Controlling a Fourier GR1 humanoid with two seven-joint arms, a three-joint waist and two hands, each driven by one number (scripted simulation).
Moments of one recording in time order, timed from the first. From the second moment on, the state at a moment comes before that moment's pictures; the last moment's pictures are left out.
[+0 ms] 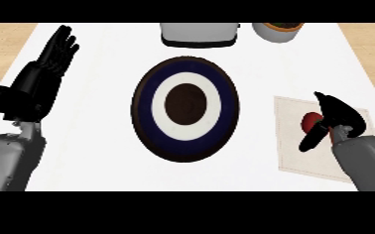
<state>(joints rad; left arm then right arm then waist) -0.31 0.42 -0.04 -1.57 0.19 0.07 0.11 -0.32 -0.52 0.23 -1.27 0.51 0.27 0.87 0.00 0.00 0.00</state>
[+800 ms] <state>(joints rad) -0.27 0.36 0.02 -1.58 0.13 0.00 0.10 -0.34 -0.45 0.17 -1.08 0.71 0.13 0.66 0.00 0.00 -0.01</state>
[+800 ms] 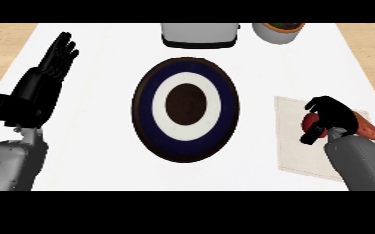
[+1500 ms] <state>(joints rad) -0.23 0.36 0.05 -1.62 0.11 0.01 0.11 0.33 -0.40 0.21 -1.53 0.92 -0.50 0.53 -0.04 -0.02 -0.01</state>
